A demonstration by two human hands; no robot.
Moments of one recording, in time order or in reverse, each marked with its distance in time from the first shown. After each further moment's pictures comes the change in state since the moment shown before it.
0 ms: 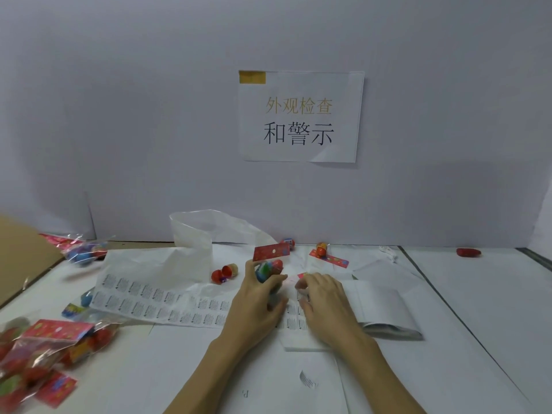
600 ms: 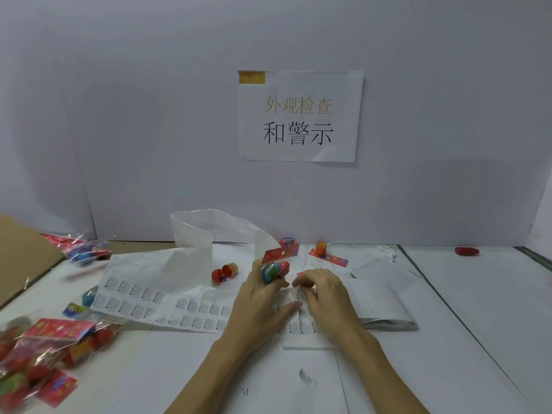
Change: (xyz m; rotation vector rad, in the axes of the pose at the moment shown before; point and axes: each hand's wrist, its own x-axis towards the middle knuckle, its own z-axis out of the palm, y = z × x) left_hand -0.005 0.012 -0.003 0.013 0.083 0.108; right_hand 0.003 -0.001 -0.007 0.197 0.106 0.009
